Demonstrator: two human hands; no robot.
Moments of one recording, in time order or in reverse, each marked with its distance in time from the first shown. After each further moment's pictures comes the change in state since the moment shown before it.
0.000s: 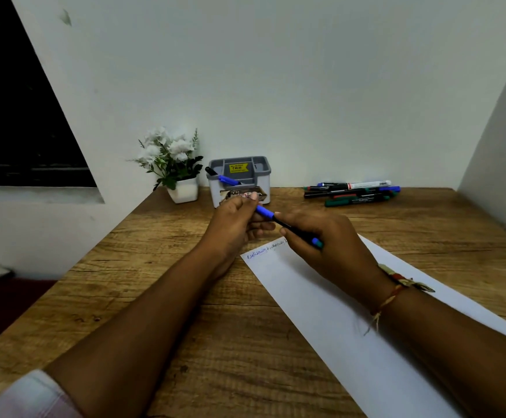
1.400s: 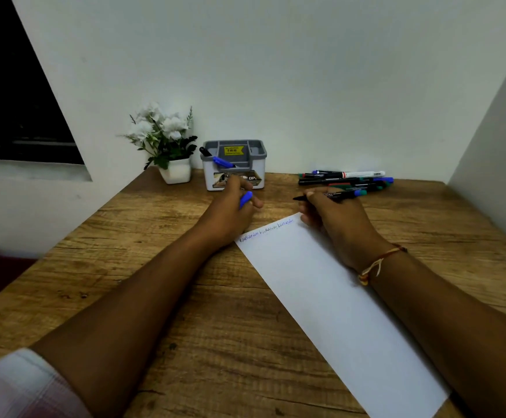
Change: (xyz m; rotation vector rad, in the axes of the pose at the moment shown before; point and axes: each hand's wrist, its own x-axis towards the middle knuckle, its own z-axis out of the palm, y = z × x) left_hand 0.002 -0.002 -0.009 0.741 -0.061 0.182; right_hand 0.015 0.024 0.002 0.757 0.281 1.001
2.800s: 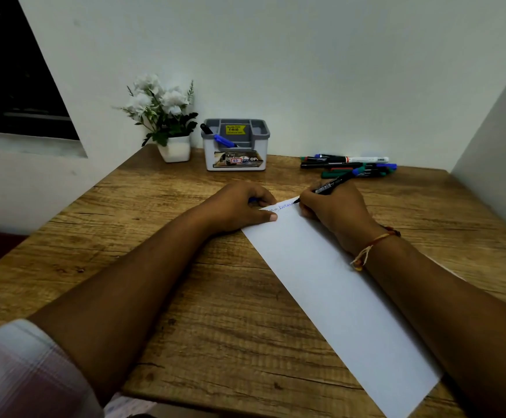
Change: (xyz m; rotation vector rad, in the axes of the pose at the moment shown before) left_hand 0.009 -0.016 0.005 0.250 -0.284 0.123; right_hand 0.004 0.009 -0.002 -0.642 0.037 -0.132
